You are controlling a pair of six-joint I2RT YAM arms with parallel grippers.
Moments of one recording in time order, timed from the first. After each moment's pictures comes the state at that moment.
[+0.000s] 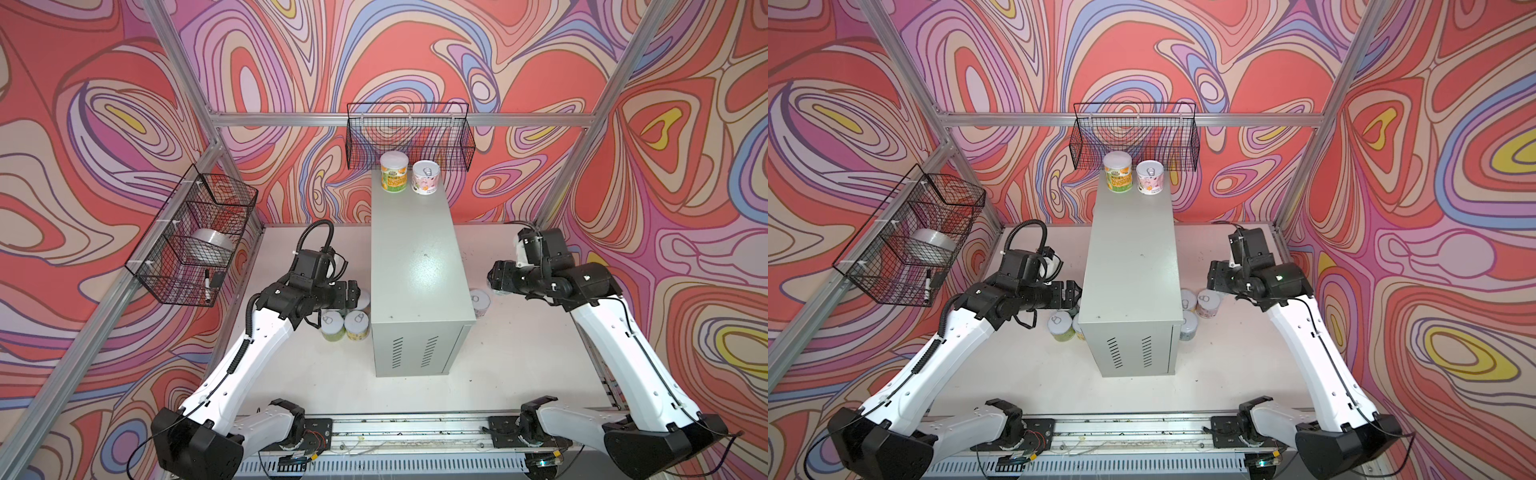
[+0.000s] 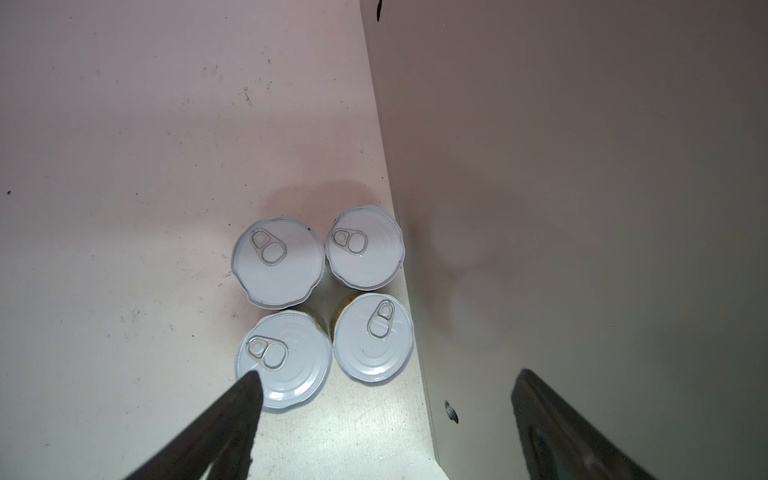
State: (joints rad) left arm -0.34 1.16 1.14 -0.84 0.07 -0.33; right arm 0.26 1.21 1.50 -1.14 0.06 0.37
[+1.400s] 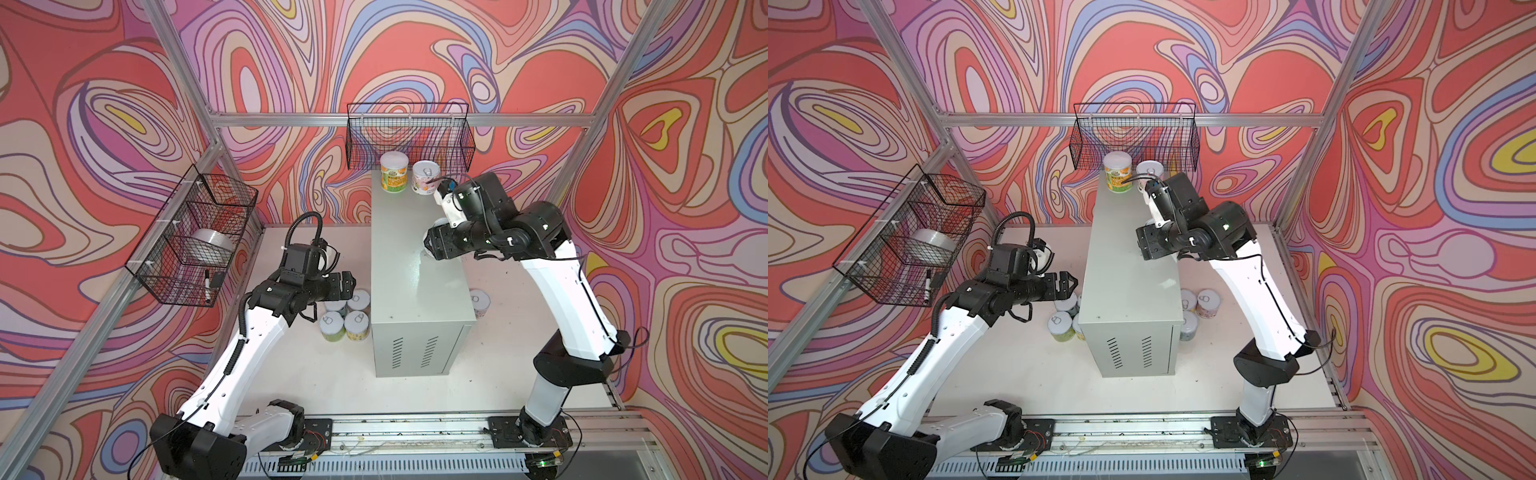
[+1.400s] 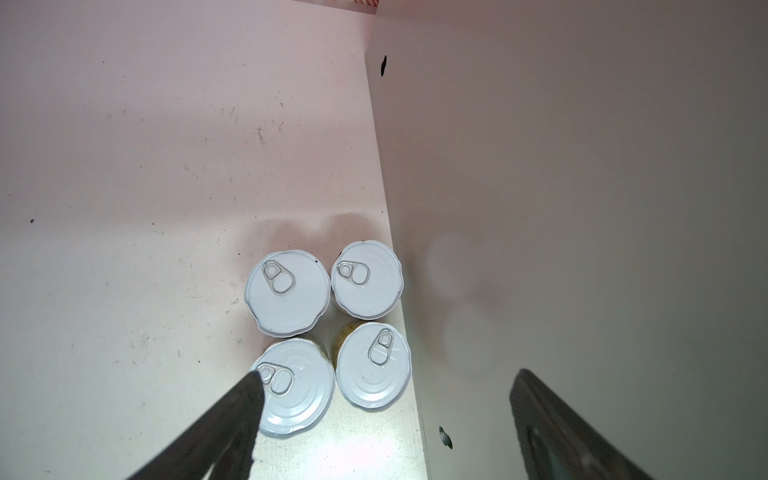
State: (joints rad) left arm -0.29 1.16 1.17 -0.80 0.12 -0.33; right arm 0.70 1.83 2.54 -1.51 0.15 0.22
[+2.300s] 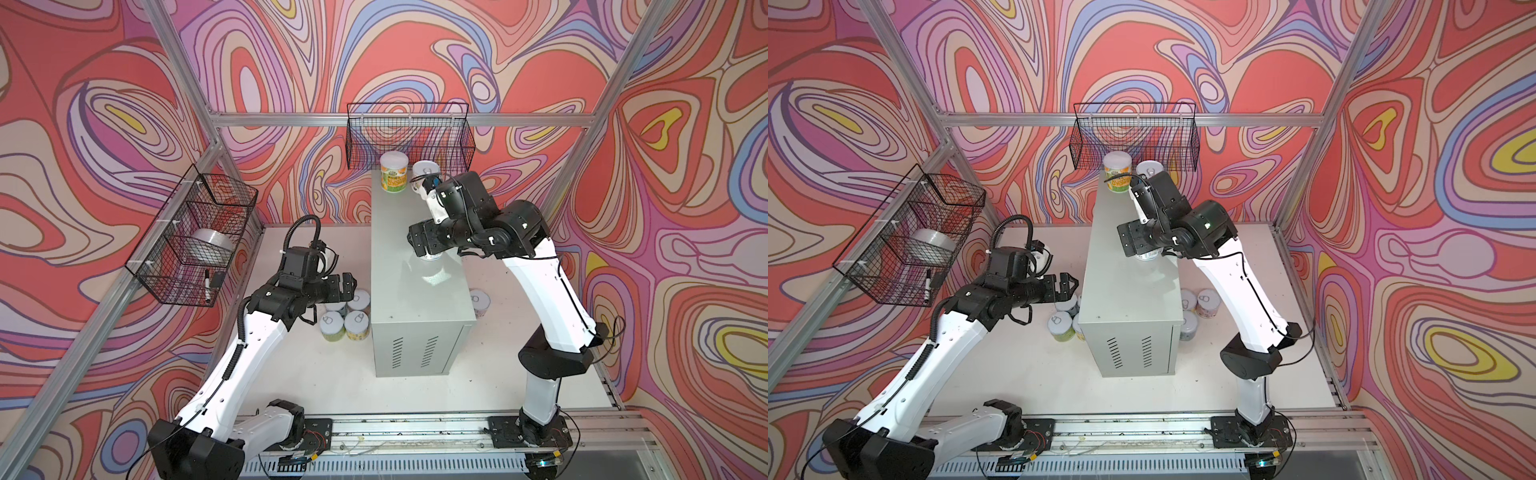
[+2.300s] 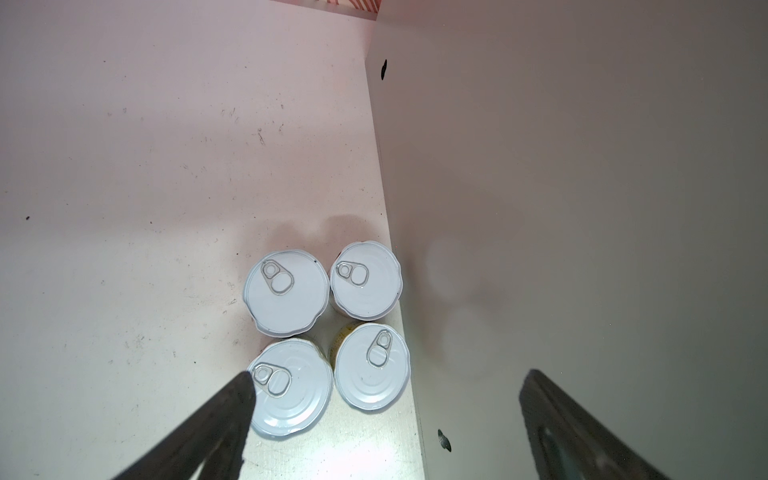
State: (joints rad) left arm -0.29 1.13 1.13 -0.77 0.11 -0.34; right arm 0.74 1.90 2.63 -1.47 0.19 0.23
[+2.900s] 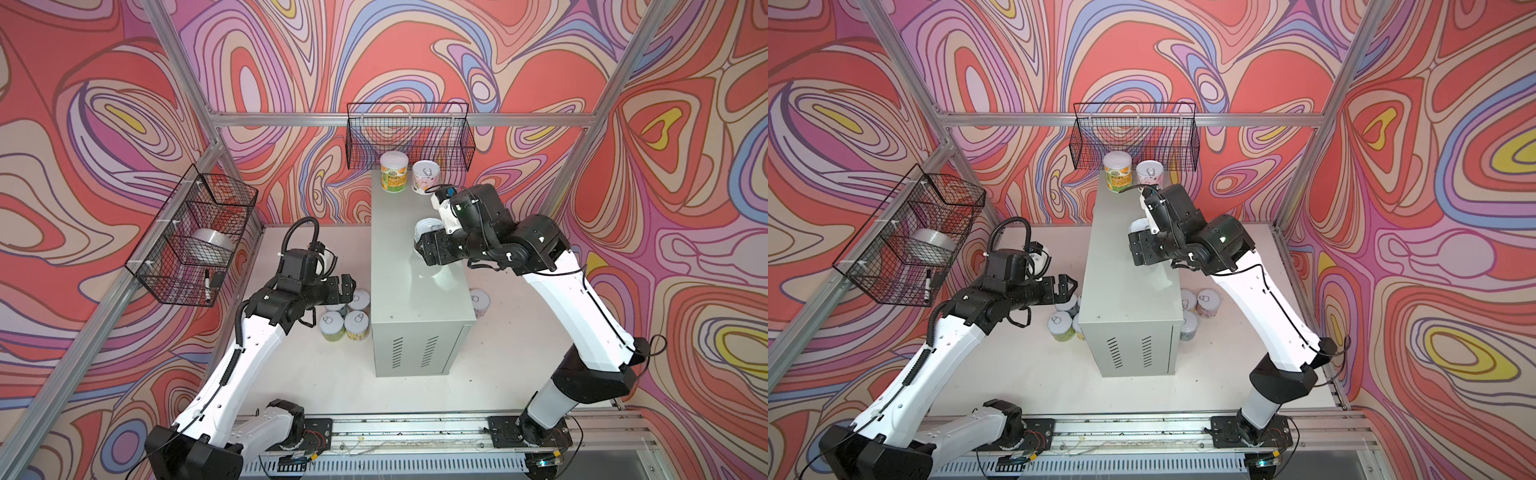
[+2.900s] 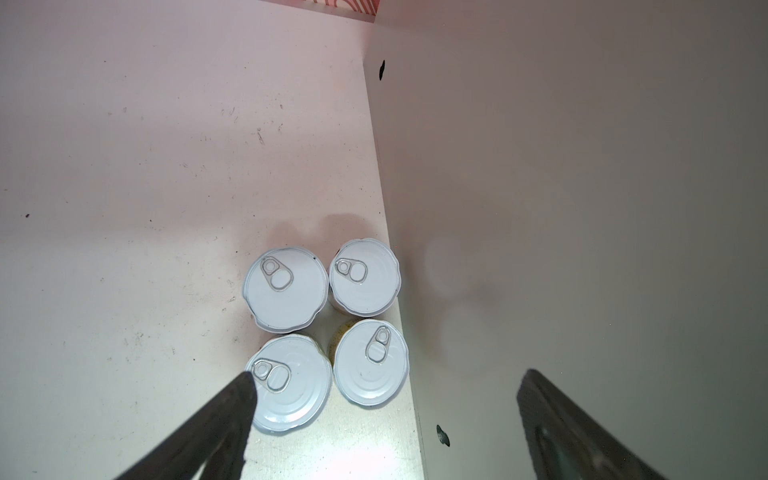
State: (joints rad) left arm -0.29 1.11 1.12 -0.77 0.12 -0.34; right arm 0.74 1.68 2.25 -1.28 0.15 0.31
